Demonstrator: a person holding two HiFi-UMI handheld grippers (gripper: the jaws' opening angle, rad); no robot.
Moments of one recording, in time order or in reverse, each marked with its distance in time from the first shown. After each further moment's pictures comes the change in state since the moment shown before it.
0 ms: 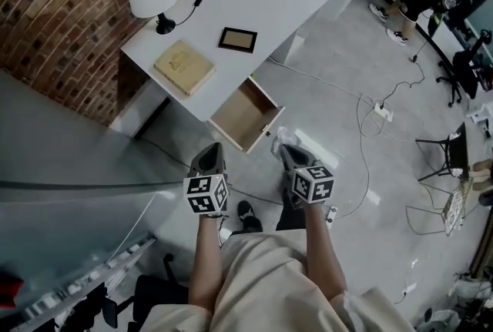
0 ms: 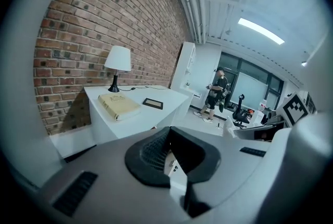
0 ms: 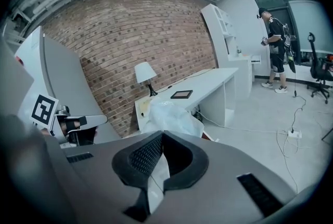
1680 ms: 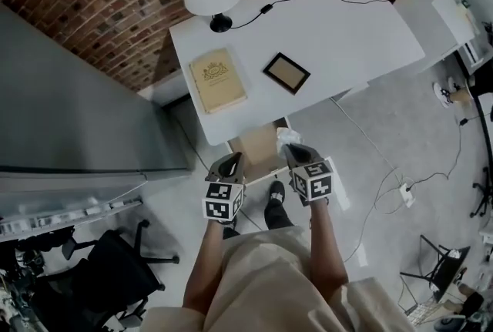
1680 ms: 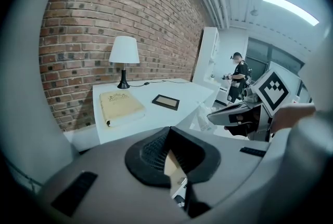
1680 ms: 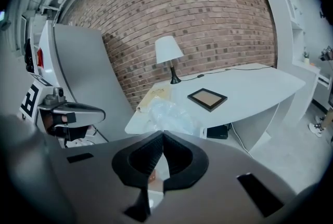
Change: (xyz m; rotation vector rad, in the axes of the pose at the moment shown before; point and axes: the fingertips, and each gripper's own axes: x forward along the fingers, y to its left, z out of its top) left arm 0.164 0.001 0.038 -0.036 0.083 0.286; right arm 0.205 -0.077 0.115 -0.375 0.271 0.393
